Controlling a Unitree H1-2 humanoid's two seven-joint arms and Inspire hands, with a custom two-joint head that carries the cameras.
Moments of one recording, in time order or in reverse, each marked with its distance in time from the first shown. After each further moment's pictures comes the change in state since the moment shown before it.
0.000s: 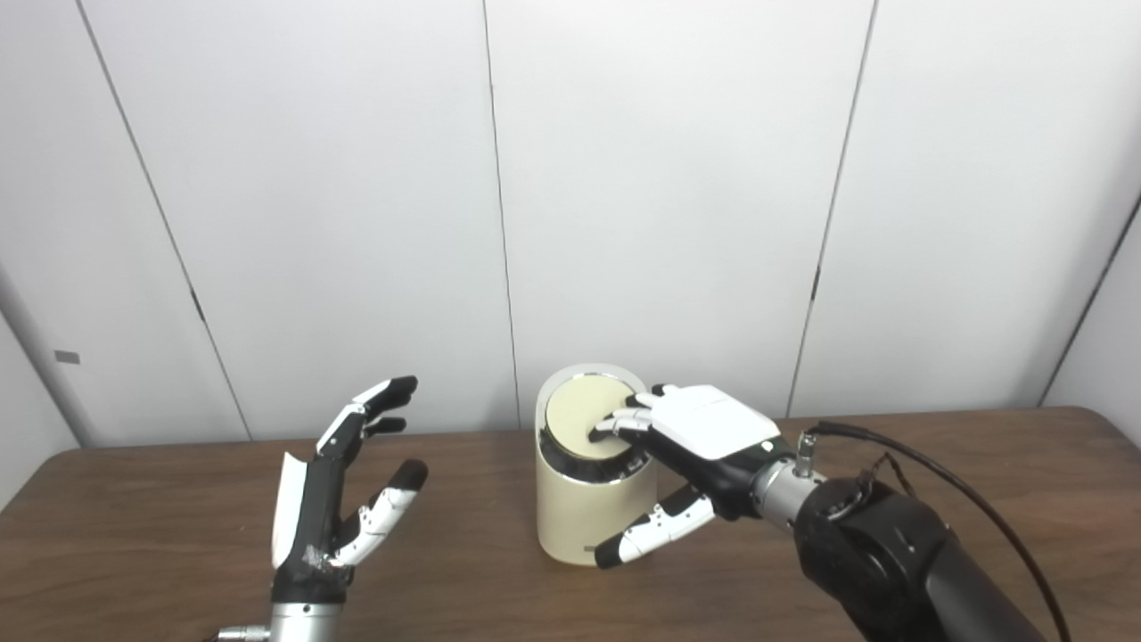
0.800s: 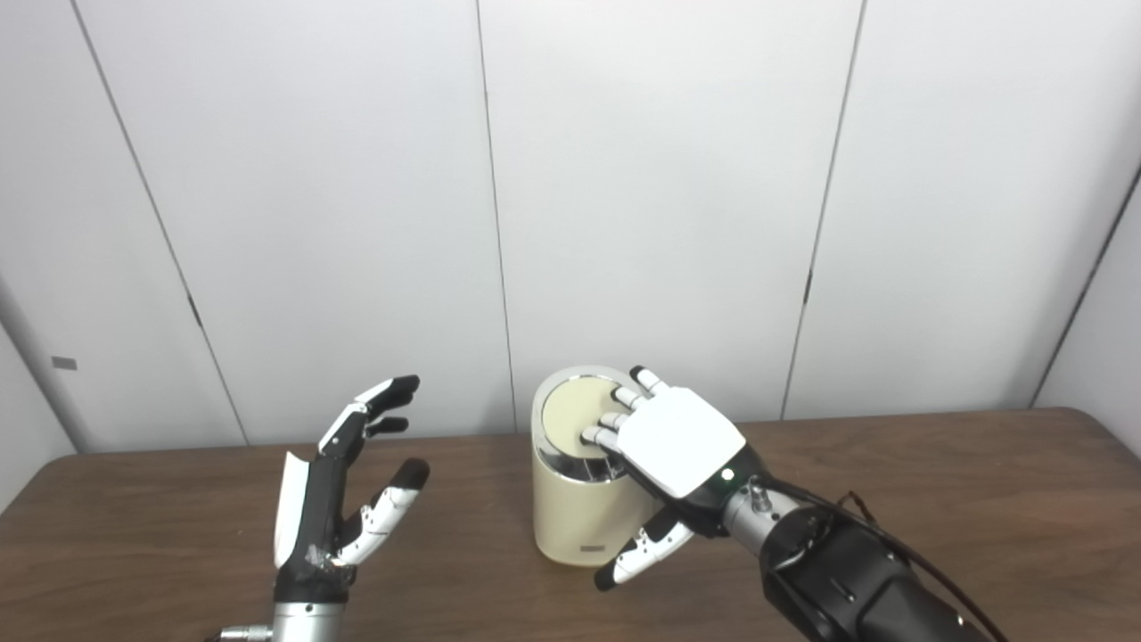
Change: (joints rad) left arm 0.001 -0.009 0.007 -0.004 0.001 0.001 -0.005; right arm 0.007 0.014 0.098 0.076 -0.414 -0.168 -0.171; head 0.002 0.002
